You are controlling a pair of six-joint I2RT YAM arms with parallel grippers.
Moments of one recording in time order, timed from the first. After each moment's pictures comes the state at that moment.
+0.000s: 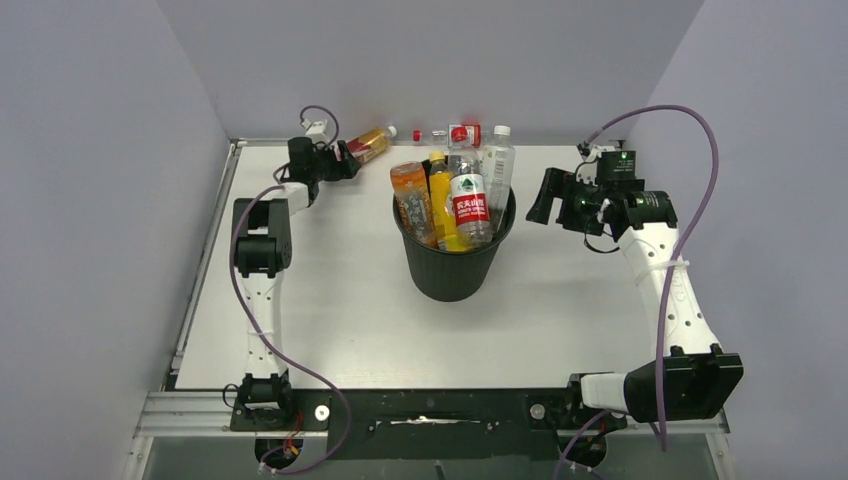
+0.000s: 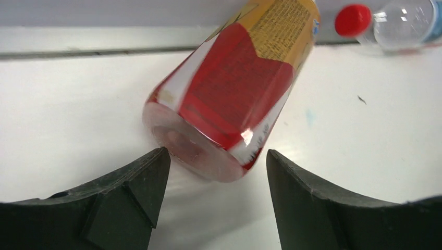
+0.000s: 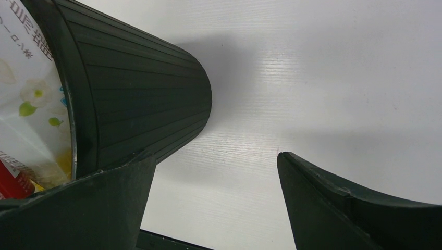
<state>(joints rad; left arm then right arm) -0.02 2.53 1.88 0.30 0.38 -0.27 0.04 1.30 1.37 -0.92 -0.24 0.24</state>
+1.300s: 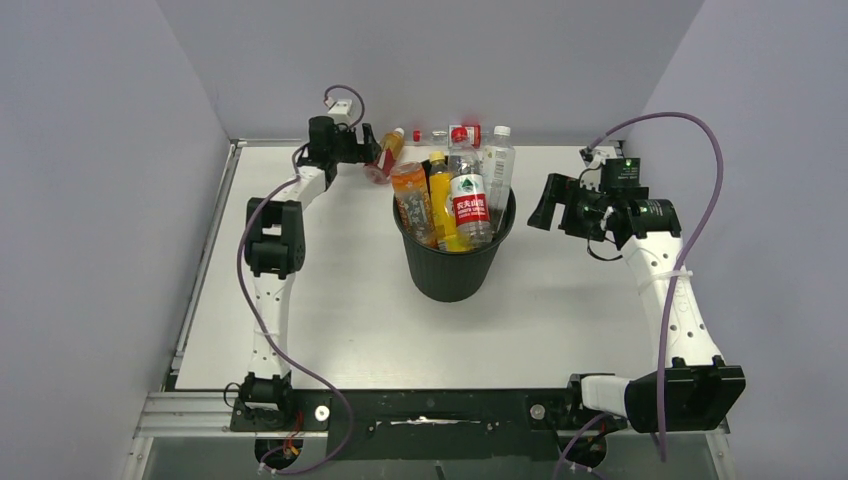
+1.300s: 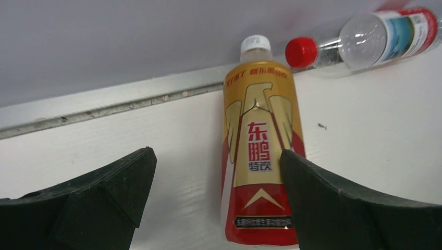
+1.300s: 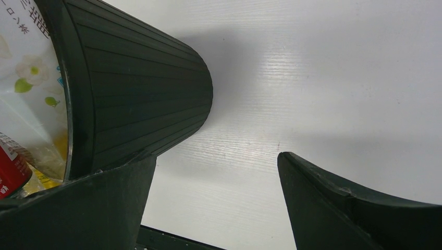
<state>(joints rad) -0.14 2.47 2.01 0.14 0.28 -0.18 0.03 1.25 1.32 -0.92 -0.27 0.23</state>
